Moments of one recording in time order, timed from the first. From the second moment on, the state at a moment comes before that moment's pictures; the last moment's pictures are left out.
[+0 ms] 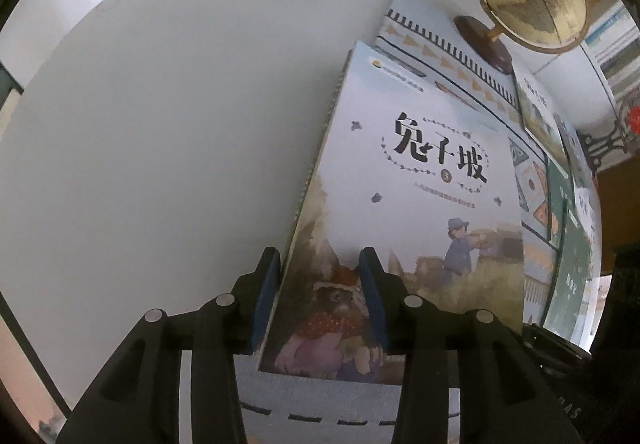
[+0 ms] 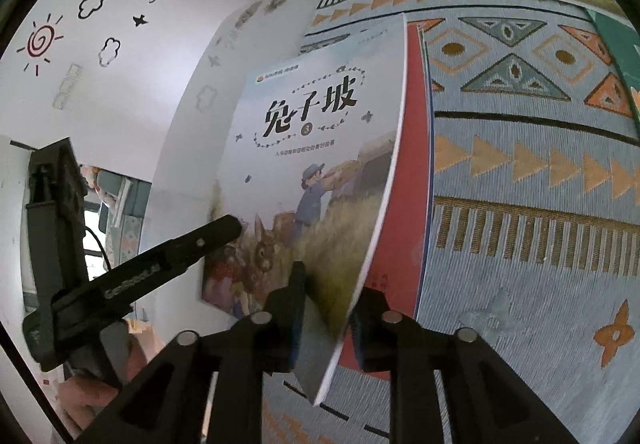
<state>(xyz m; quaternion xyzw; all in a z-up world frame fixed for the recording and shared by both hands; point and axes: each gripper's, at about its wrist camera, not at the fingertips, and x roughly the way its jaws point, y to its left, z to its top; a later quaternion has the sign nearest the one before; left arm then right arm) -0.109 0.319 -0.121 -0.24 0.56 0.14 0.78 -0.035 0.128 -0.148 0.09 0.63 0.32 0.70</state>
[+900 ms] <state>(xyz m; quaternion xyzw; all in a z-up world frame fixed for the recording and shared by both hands) -0.008 0.169 -0.031 -0.08 0.53 0.12 0.84 0.016 -0.035 -0.095 0.09 0.60 0.25 0.75</state>
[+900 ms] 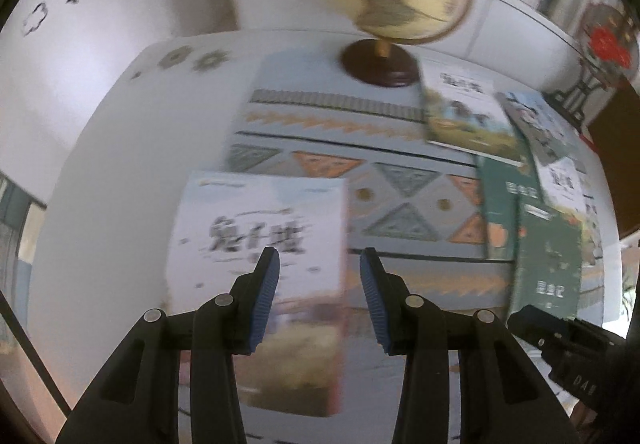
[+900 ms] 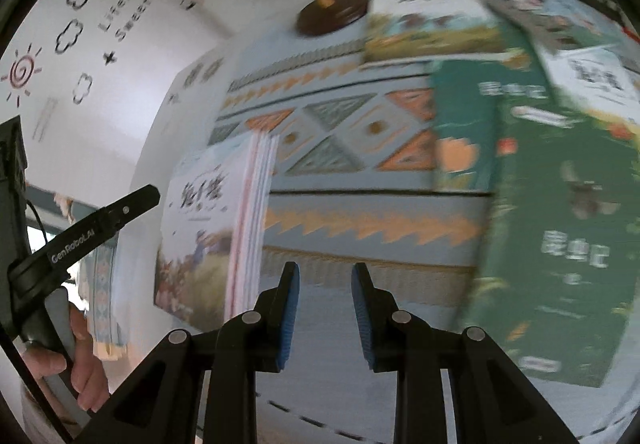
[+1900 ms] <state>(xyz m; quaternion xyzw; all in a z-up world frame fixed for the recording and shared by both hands) 0.060 -0.009 -0.136 -0.15 0.62 -0.04 0.77 0.074 -0.269 -0.128 0.14 0.62 0.16 0.75</state>
